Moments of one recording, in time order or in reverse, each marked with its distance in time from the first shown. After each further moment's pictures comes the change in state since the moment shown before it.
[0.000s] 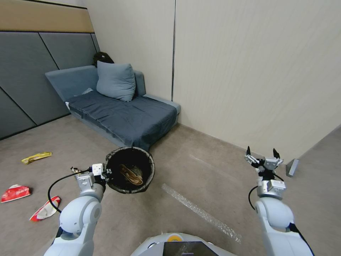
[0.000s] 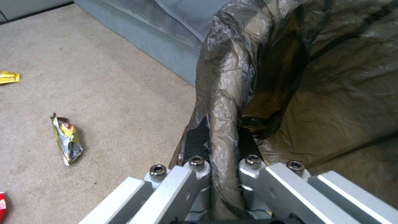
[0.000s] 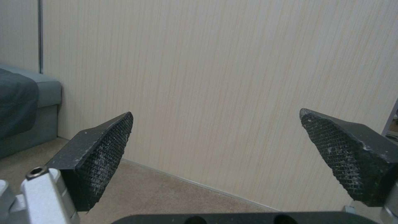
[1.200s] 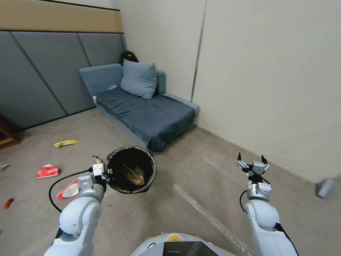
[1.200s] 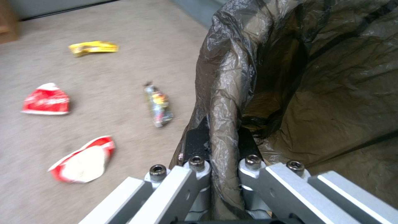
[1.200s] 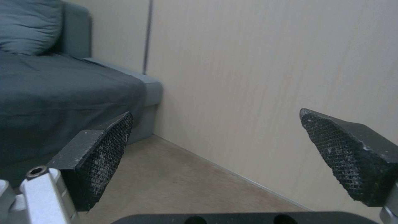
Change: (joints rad) left arm -0.001 0.034 0.000 -0.012 -0.039 0.001 -0.022; right arm 0.046 0.014 -0.053 -0.051 -0.017 -0.026 0.007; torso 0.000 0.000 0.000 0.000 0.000
